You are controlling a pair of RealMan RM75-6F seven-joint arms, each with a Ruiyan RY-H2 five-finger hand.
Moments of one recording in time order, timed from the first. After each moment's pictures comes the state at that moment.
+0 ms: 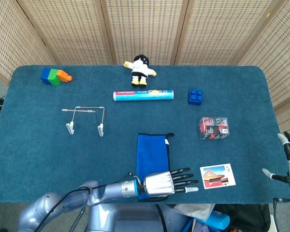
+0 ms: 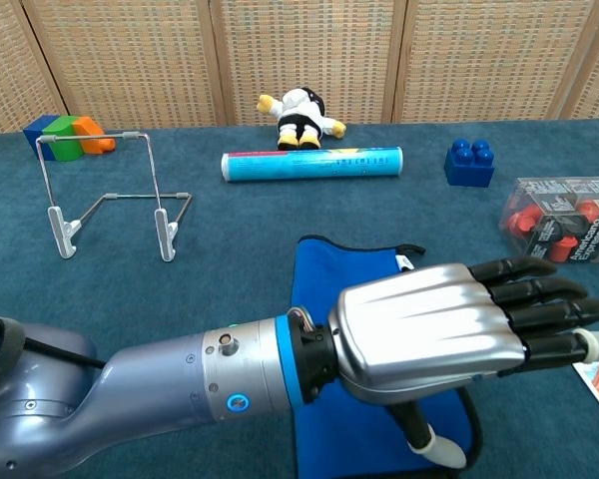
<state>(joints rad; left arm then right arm) -1.07 -2.17 0.08 -0.73 1.94 1.29 -0.11 0.07 -1.04 0.12 -1.59 -1.38 1.40 0.26</state>
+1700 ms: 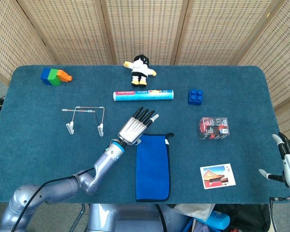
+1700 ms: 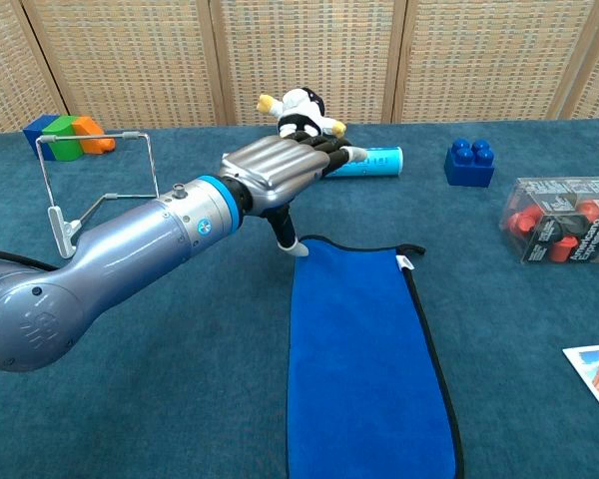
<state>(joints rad) -1.01 -1.98 -0.24 -0.93 1.31 0.91 0.38 0.09 -1.05 0.12 -1.59 -1.36 1.36 0.22</state>
